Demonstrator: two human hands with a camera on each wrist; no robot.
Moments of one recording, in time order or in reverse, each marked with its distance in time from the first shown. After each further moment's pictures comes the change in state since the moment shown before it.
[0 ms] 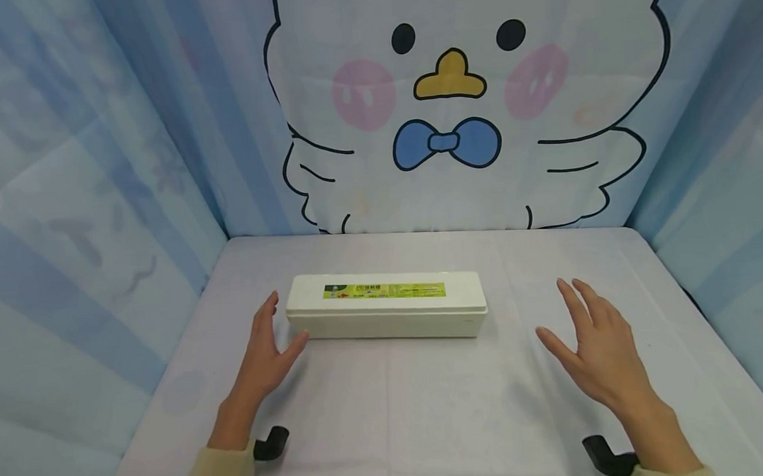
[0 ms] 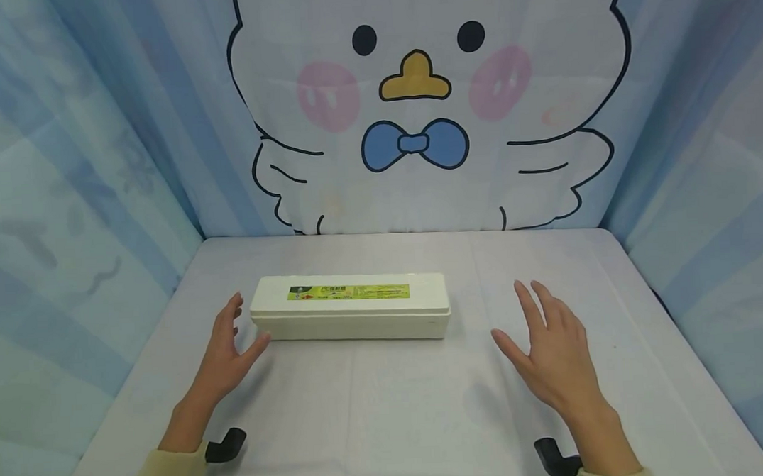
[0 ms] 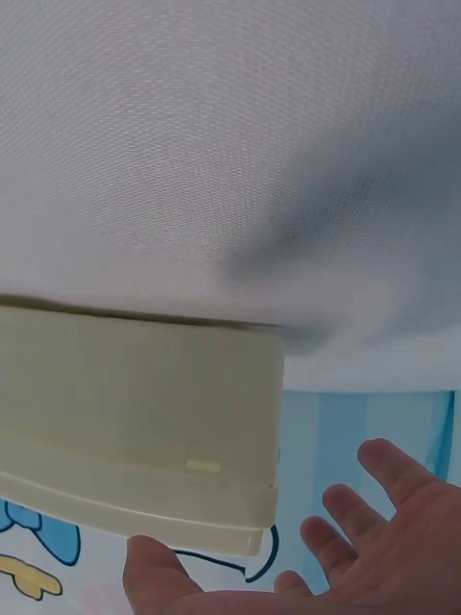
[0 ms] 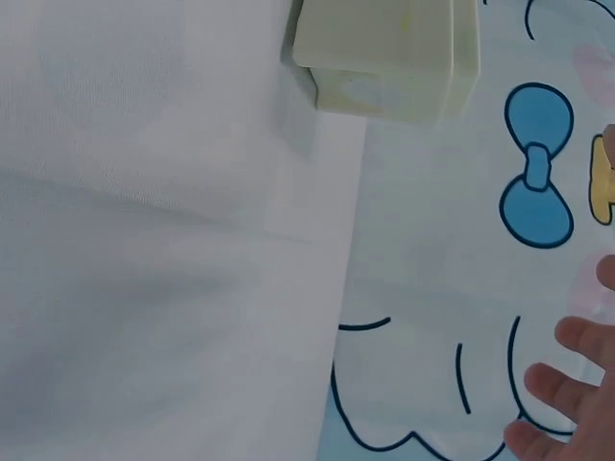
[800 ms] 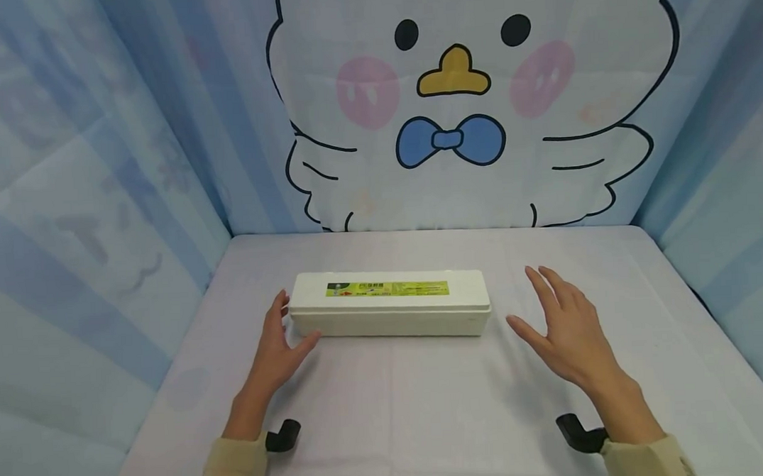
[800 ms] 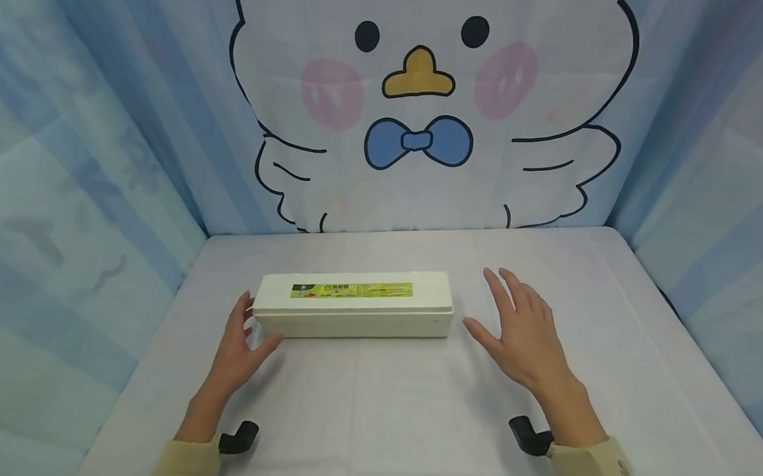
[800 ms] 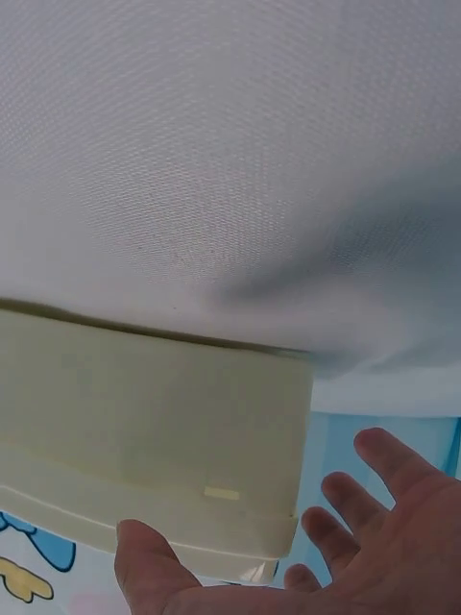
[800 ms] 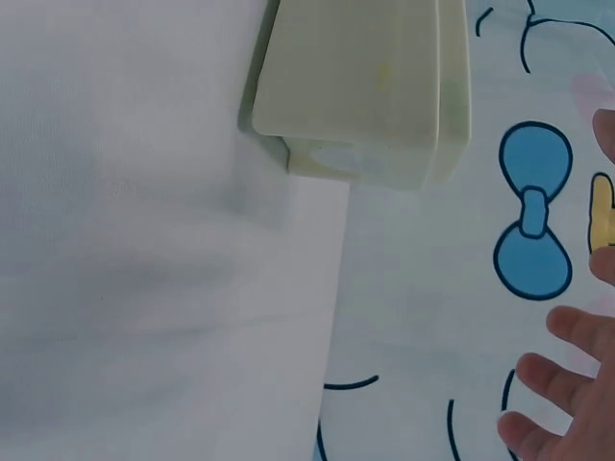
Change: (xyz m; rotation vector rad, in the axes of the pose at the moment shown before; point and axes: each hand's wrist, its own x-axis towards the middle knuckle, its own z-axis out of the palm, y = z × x) left_hand 0.008 -0.004 0.016 -0.082 0.000 -0.053; right_hand 0.028 -0.029 0.013 0.060 -0.081 -0.037
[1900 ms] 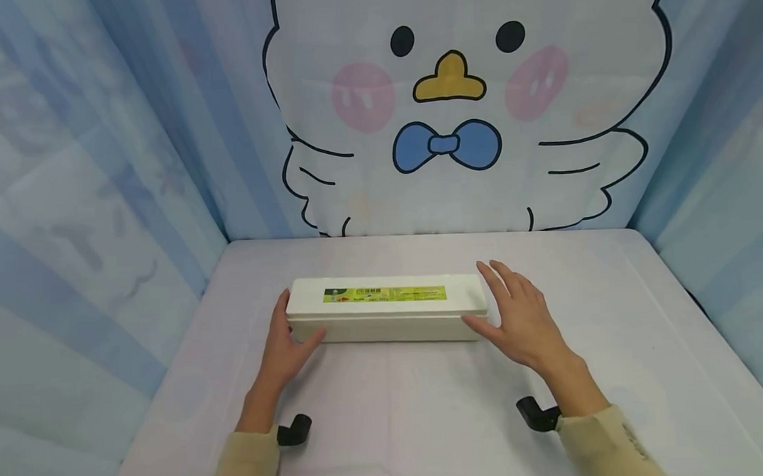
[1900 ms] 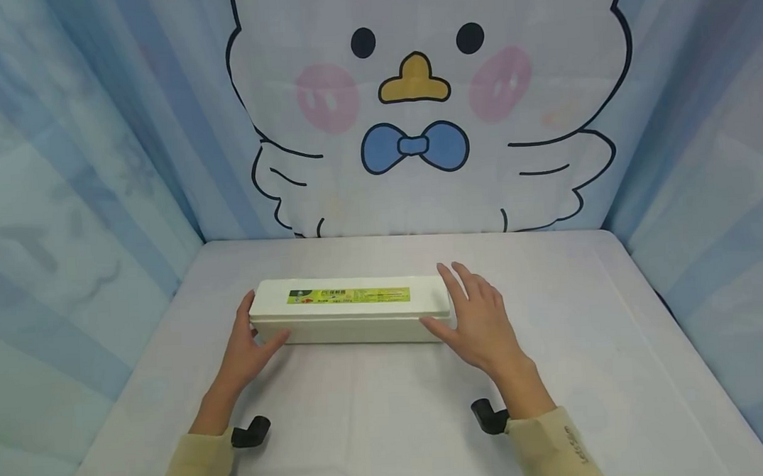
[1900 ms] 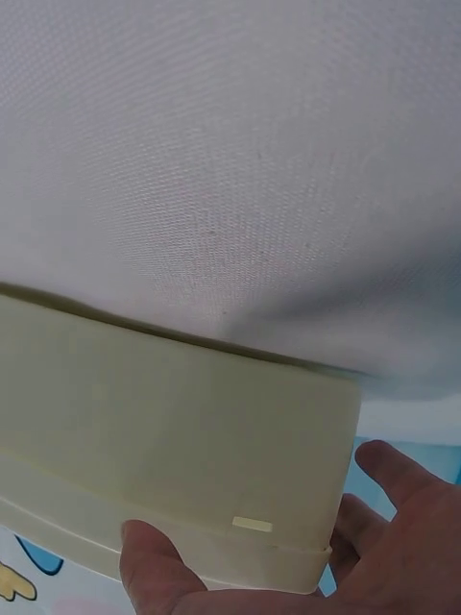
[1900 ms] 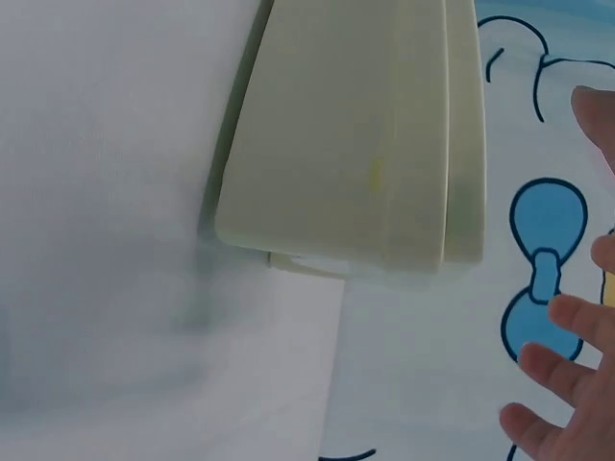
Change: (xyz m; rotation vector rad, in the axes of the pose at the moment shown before) left_hand 0.016 -0.002 0.014 -0.119 0.034 0.067; right_hand 0.033 -0.028 0.025 0.049 -0.056 -0.105
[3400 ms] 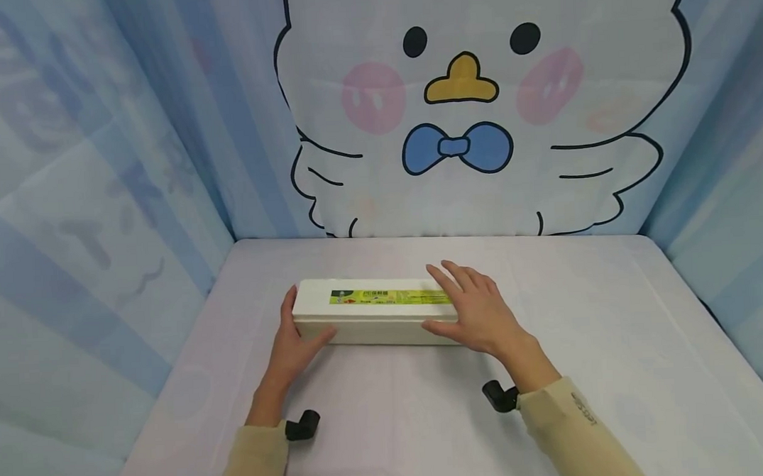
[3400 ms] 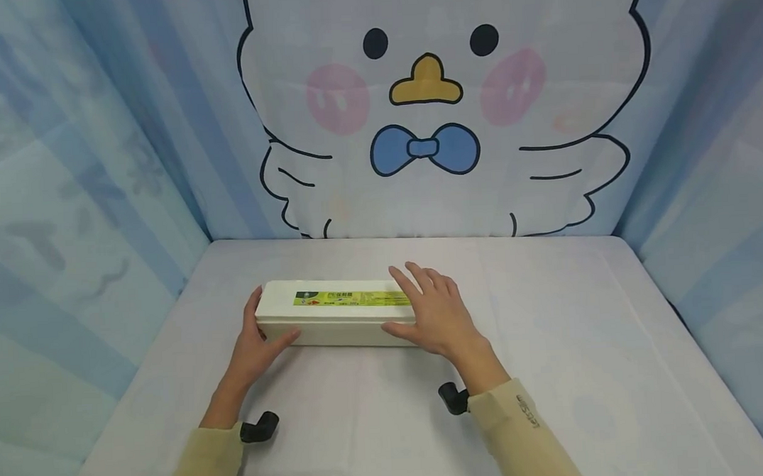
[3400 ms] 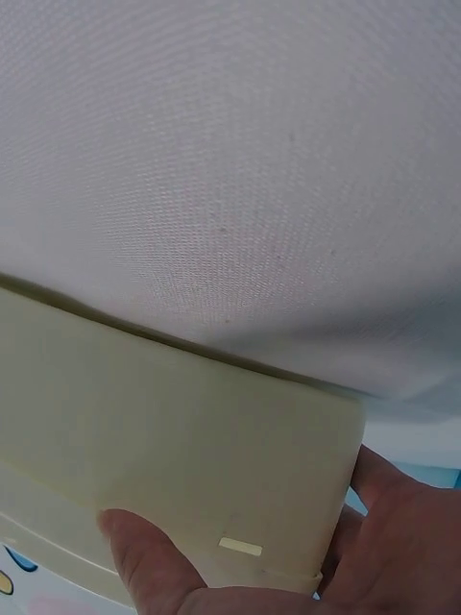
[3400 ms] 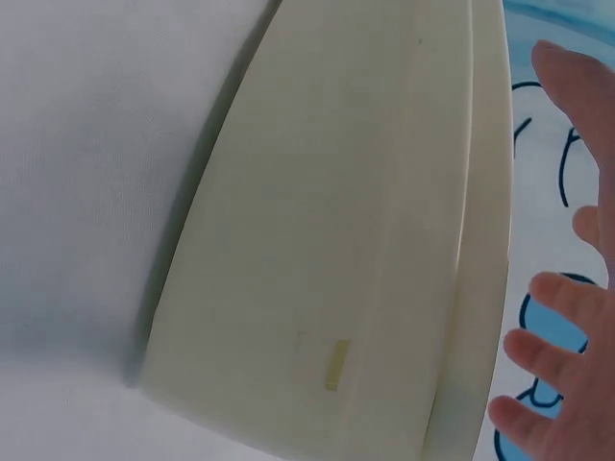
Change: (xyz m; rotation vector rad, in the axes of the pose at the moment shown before) left_hand 0.006 0.000 0.001 -0.128 -0.018 -0.113; right_hand 0.047 -0.039 0.028 -0.079 -0.169 -0.120
